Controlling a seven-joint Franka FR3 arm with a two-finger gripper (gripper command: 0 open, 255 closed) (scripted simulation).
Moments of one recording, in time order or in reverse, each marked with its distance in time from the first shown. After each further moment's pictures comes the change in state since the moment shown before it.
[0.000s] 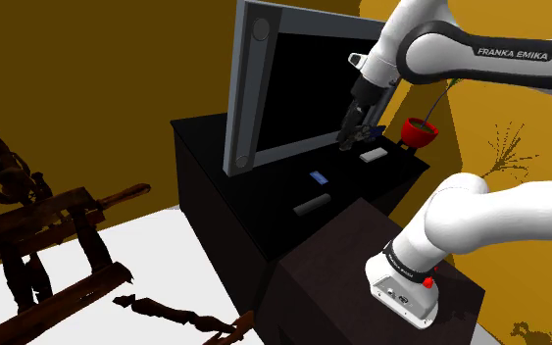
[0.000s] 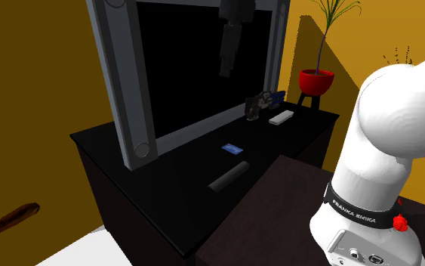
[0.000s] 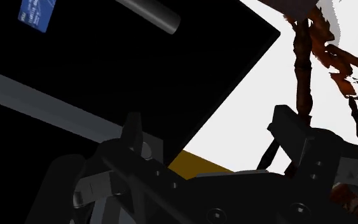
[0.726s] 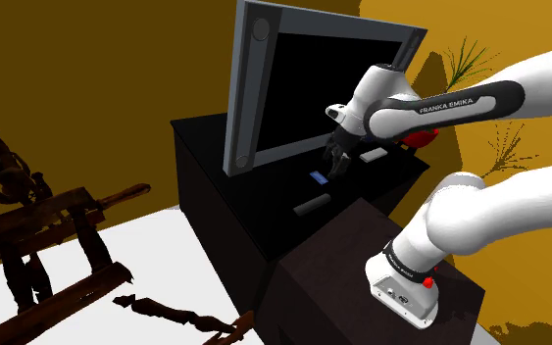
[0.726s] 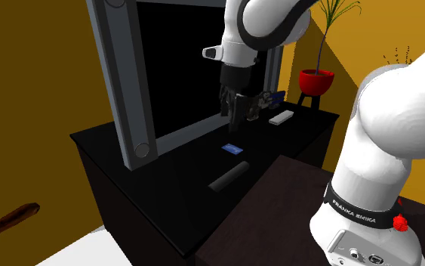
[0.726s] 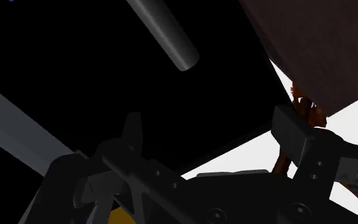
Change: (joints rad) arm 0.054 0.177 -0.141 -0.263 -0.126 0.416 -0.375
